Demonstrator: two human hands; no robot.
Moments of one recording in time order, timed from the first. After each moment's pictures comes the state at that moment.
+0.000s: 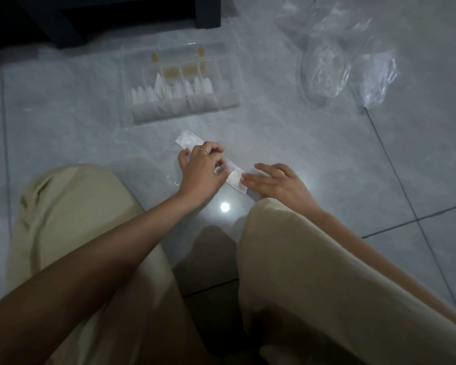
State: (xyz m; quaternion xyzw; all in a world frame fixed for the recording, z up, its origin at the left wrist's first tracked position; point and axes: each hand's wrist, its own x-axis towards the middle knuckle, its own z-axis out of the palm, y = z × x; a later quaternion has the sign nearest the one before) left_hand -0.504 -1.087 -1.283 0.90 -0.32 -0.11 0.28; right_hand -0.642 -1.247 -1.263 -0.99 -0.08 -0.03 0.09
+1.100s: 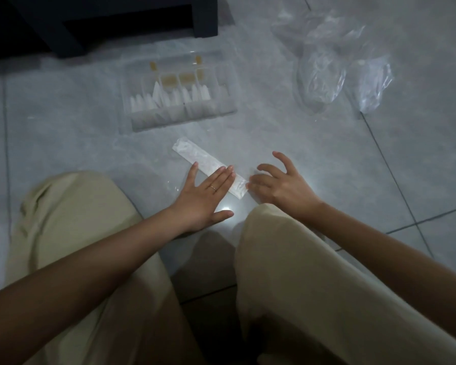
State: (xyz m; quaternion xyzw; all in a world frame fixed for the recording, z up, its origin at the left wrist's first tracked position) left_hand -0.520 -1.058 -1.280 0.81 -0.56 -0.16 -0.09; right_hand -0.633 -1.266 -1.261 -0.98 -0.17 -0.07 -0.09
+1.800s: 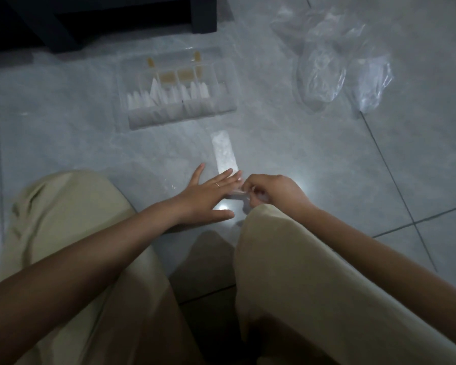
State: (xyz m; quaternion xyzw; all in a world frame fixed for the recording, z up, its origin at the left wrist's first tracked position) left_hand -0.507 -1.065 -1.274 0.75 -0.56 -0.32 0.10; right_hand -0.631 -1.237 -1.240 -0.95 0.05 0.04 0.30
